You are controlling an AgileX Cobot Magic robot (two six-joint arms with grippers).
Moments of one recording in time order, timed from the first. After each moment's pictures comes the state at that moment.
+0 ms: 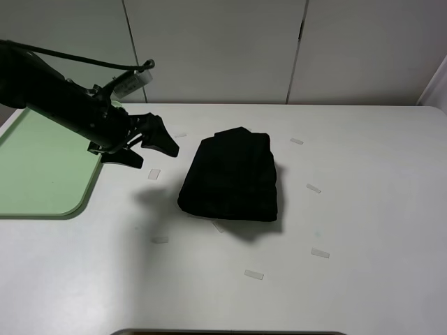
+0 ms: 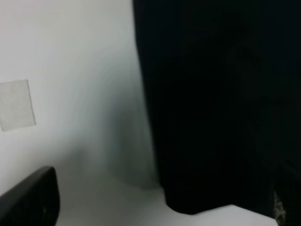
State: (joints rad) left arm -0.19 1.86 -0.99 -0.97 0.54 0.76; right arm 0.36 -0.01 -0.49 0.01 1.03 -0.11
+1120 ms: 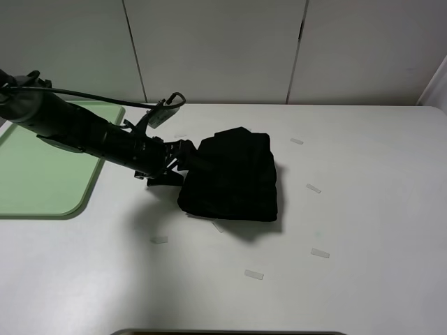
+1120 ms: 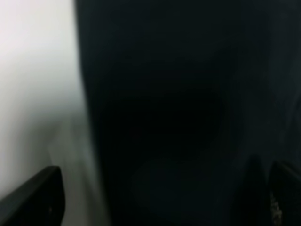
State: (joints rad) left arm -0.27 2.13 -0.99 -1.56 0.56 1.30; right arm 0.36 -0.01 -0.49 0.01 1.03 -0.11
